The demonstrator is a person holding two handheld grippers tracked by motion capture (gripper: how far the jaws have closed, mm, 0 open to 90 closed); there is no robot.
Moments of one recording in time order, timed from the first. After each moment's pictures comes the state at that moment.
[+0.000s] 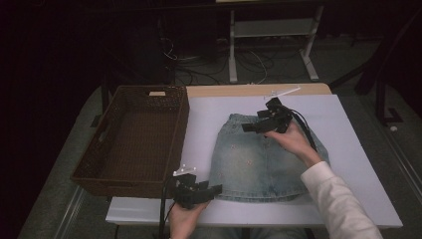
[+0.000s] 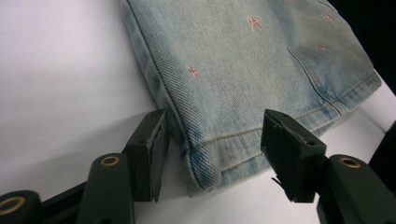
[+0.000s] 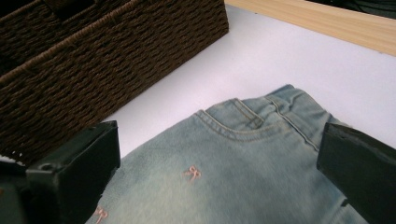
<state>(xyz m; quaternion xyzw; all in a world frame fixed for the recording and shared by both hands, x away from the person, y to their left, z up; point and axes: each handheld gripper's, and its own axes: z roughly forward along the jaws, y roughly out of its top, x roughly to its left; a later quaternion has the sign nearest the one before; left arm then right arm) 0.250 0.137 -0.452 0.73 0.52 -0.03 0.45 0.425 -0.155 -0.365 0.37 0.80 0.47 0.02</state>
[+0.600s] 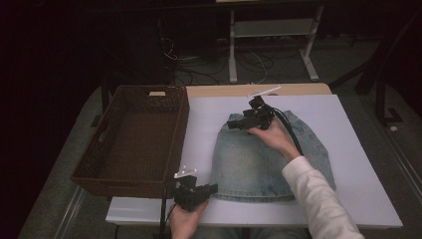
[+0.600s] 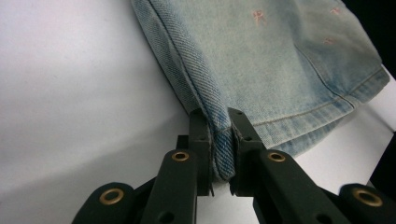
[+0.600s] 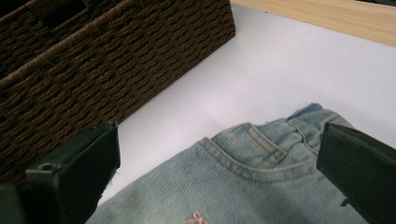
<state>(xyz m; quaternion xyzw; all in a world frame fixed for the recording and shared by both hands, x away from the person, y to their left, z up) 0.247 0.140 -0.455 0.73 0.51 -0.01 0.45 0.452 -0.116 -0.382 0.38 0.80 0.46 0.01</state>
